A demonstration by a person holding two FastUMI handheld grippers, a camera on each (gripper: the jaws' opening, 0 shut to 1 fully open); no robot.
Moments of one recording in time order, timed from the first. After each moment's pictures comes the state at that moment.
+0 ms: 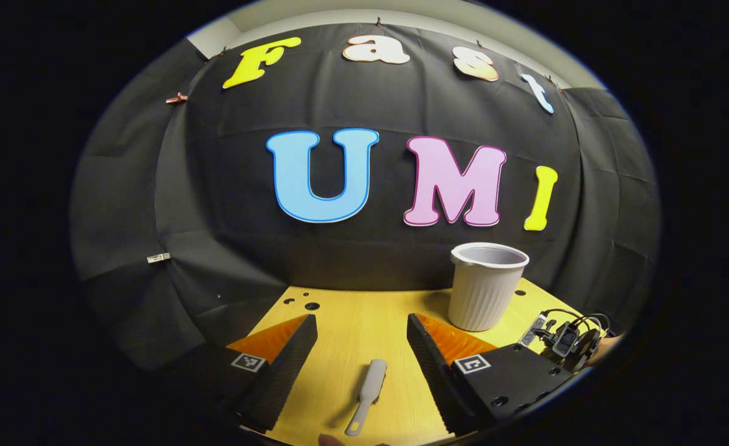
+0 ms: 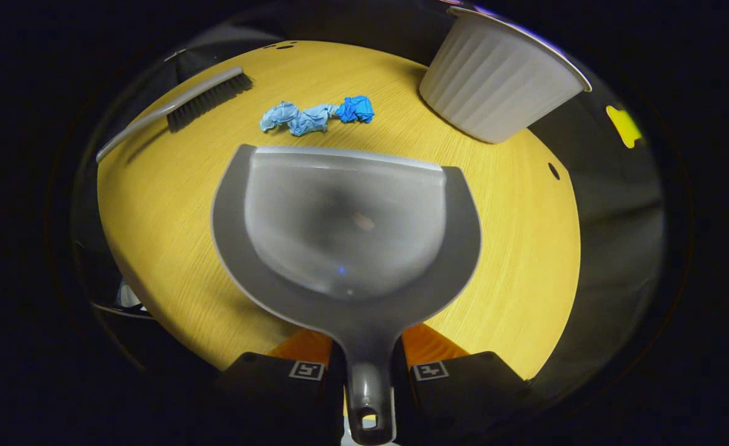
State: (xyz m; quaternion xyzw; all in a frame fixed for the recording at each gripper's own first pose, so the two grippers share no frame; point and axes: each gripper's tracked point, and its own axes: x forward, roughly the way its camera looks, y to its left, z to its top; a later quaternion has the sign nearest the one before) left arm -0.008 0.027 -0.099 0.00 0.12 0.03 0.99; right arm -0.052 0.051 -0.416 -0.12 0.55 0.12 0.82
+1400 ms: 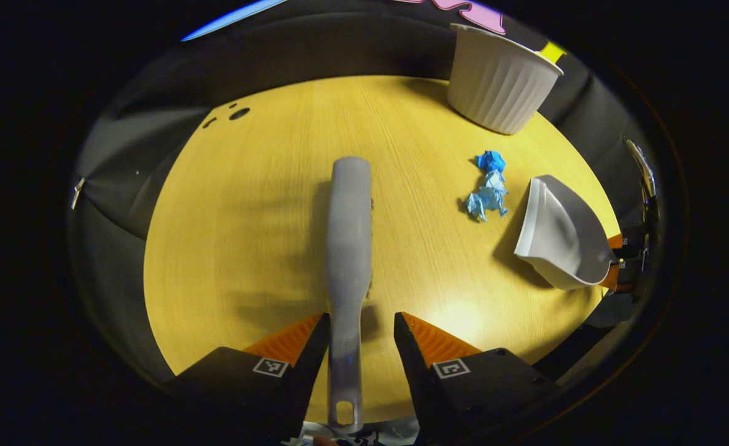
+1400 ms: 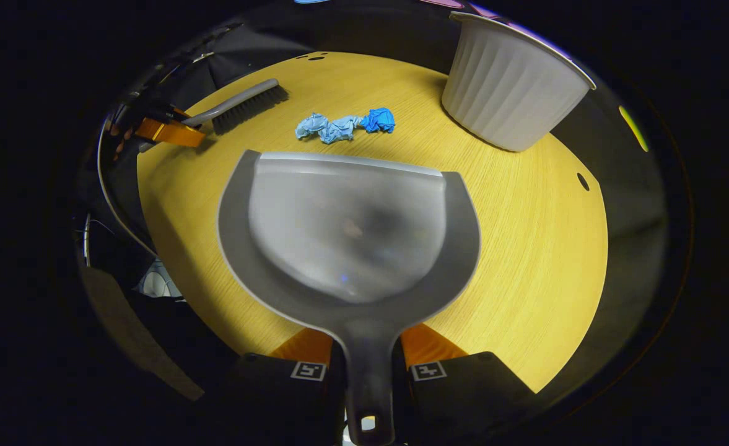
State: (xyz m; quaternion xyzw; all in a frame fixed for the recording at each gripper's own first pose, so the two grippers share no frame) left arm -0.015 0.015 -0.387 0.03 0.58 -0.06 0.81; right arm -0.060 0.046 -0.402 -0.07 0.53 0.22 0.82
